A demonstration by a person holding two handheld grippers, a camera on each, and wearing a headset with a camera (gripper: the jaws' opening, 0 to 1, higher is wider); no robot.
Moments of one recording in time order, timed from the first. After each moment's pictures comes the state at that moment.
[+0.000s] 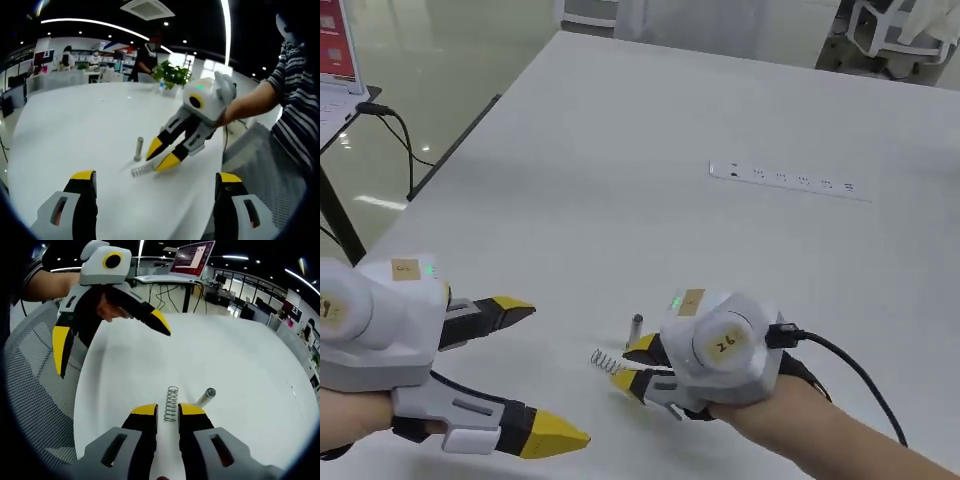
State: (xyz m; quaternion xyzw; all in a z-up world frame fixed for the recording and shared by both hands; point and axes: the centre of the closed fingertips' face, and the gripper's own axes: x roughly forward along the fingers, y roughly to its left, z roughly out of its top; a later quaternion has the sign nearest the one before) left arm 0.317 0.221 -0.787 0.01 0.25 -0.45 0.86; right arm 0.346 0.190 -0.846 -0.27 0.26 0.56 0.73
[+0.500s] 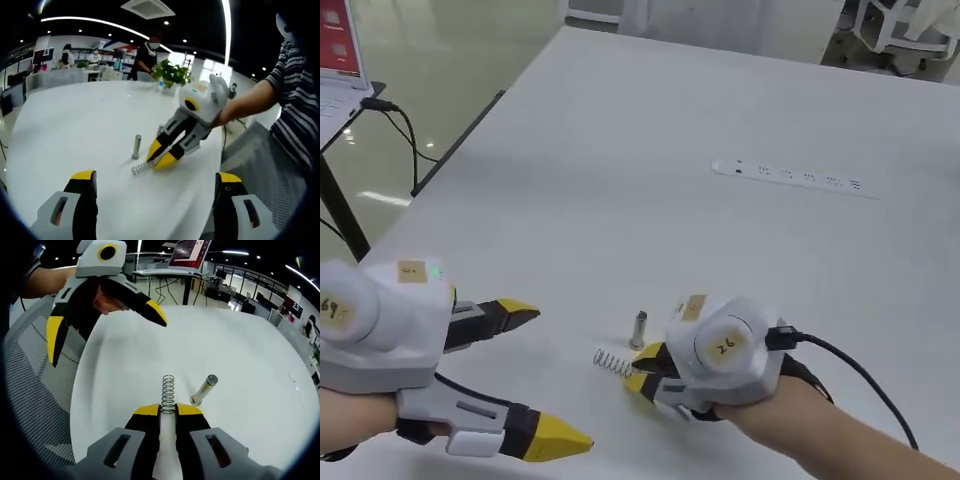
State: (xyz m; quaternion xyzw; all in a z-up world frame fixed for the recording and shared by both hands) left arm 0.315 0.218 -0.790 0.01 0.25 -0.45 0.86; right arm 0.345 0.179 -0.853 -0.27 0.28 0.57 0.73
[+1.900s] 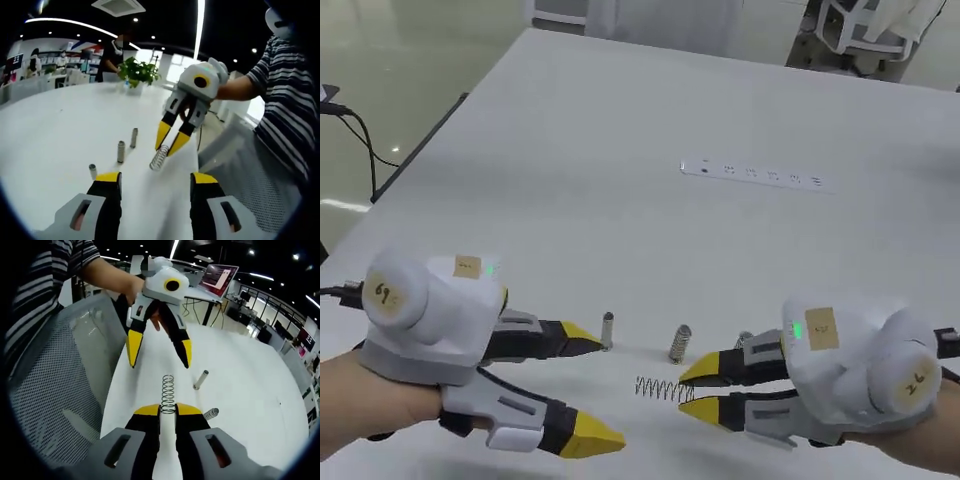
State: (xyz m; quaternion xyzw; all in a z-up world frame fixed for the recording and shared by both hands) left arm 0.306 0.139 -0.771 0.02 0.23 -0.58 0.78; right arm 0.303 0.102 -0.785 -0.31 0.20 0.64 0.67
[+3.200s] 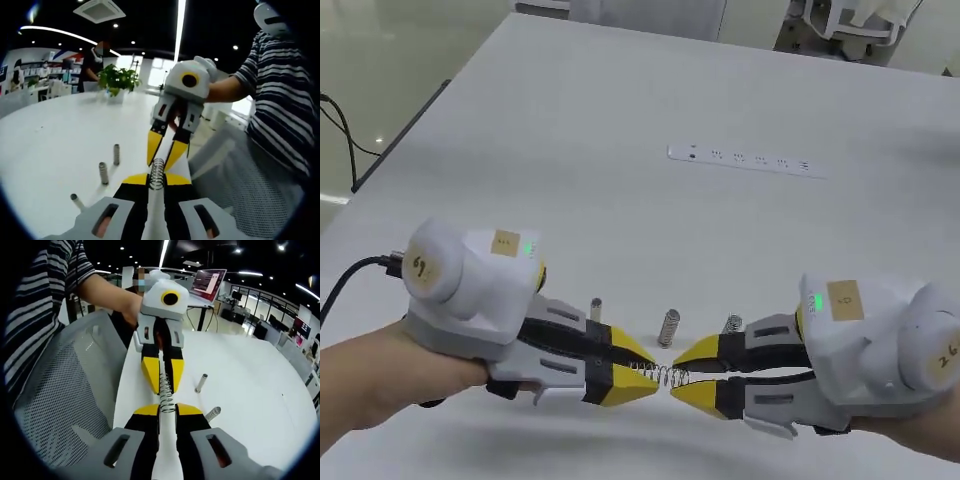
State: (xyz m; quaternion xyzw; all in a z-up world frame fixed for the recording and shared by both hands) left arm 0.297 0.100 -0.760 0.03 0.19 -0.64 0.74; right arm 0.295 0.098 -0.771 -0.25 0.21 0.64 0.70
